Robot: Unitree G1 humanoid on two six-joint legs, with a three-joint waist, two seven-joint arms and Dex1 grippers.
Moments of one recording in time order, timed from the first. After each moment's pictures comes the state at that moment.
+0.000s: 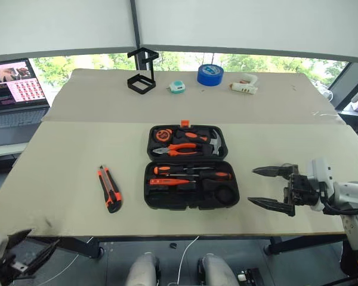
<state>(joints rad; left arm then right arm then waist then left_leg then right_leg) 0.76 0.56 0.81 -0.33 -0.47 0.37 -0.91 -0.06 -0.81 -0.21 -0.10 0.56 0.12 1.35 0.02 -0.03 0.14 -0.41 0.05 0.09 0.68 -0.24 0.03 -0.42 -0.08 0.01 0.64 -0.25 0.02</state>
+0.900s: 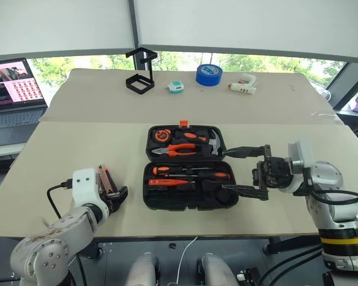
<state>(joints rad) 0.00 0.27 0.39 -0.75 -0.85 1.36 0.39 -0.30 -0.63 -0.09 -0.14 0.64 0.14 1.34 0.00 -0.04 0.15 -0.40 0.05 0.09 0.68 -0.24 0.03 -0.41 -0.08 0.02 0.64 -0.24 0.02</state>
